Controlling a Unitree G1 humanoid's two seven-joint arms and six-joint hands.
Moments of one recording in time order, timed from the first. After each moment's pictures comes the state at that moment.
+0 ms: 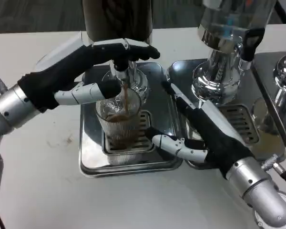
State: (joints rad) left arm -0.65 0.49 0.01 0.90 -0.18 -1.04 -0.89; right arm -0.06 -0.21 0.24 -0.08 -0.37 0.00 0.18
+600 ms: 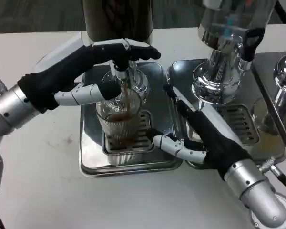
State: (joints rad) left arm -0.64 0.49 0.01 0.88 -0.19 -1.04 -0.89; right arm -0.07 -0.19 0.24 -0.04 -0.37 0.00 0.16
